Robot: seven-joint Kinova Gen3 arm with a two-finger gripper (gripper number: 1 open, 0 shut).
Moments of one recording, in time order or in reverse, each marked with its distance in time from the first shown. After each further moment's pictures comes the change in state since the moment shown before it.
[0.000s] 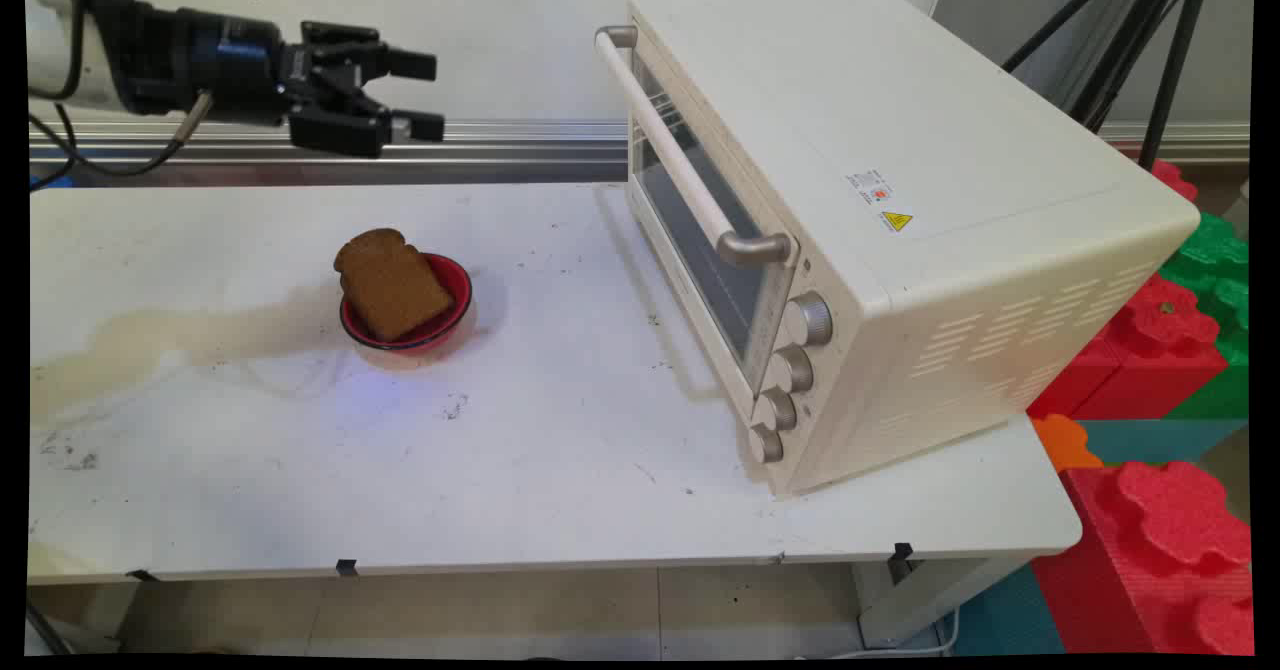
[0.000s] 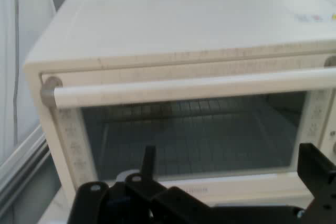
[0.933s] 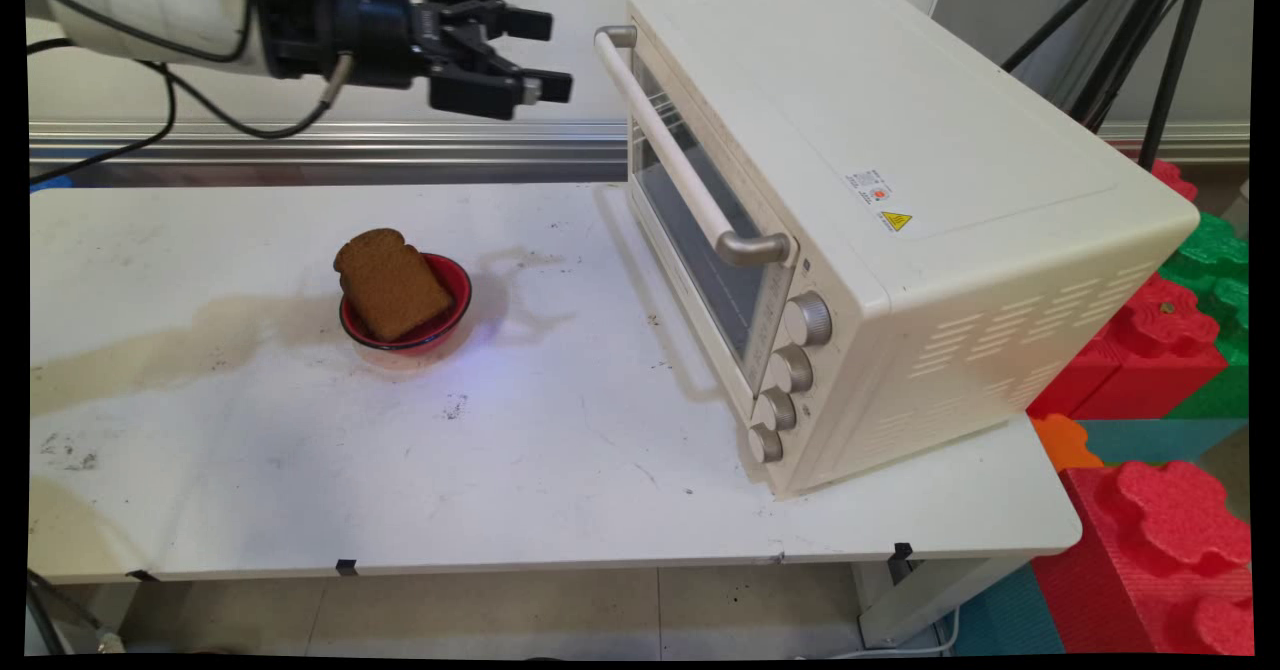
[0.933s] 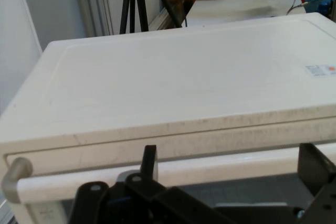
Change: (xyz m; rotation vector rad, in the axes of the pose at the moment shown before) arm 0.043 0.005 0.089 -0.015 0.048 0.037
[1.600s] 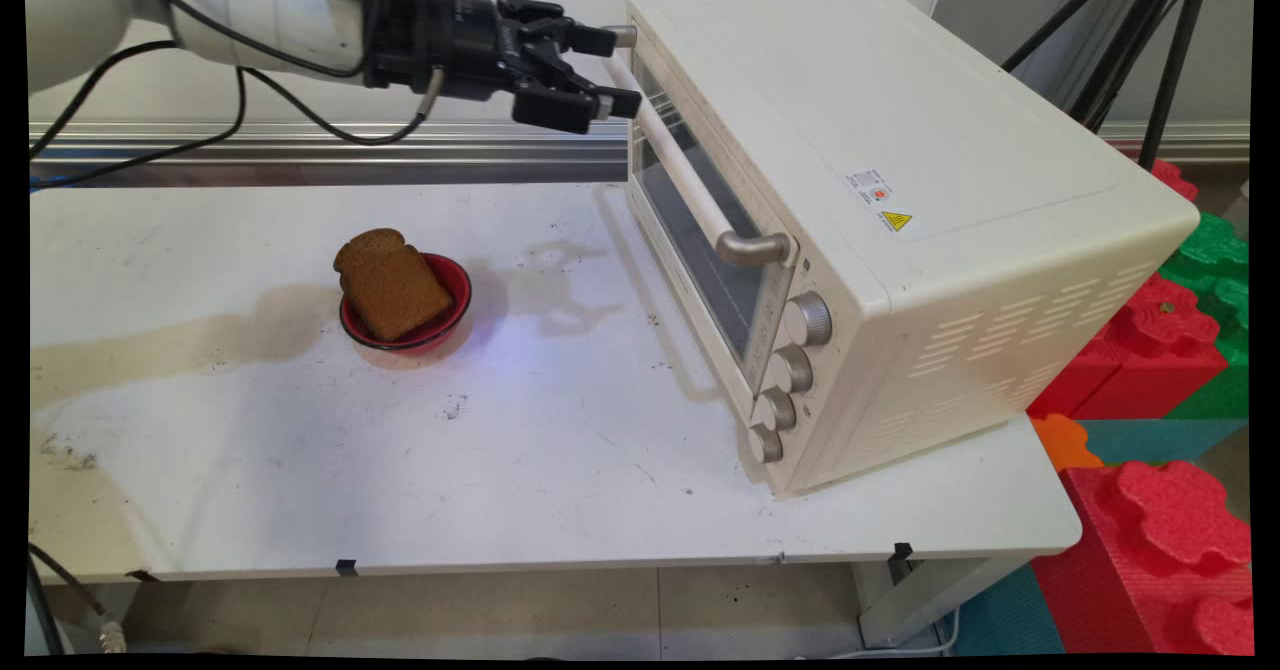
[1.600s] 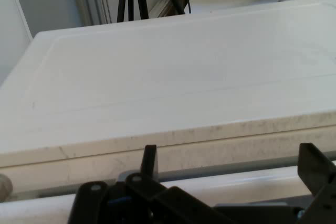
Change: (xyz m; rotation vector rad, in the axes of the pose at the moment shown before) arm -0.001 -0.004 0.060 0.001 -0.037 0.014
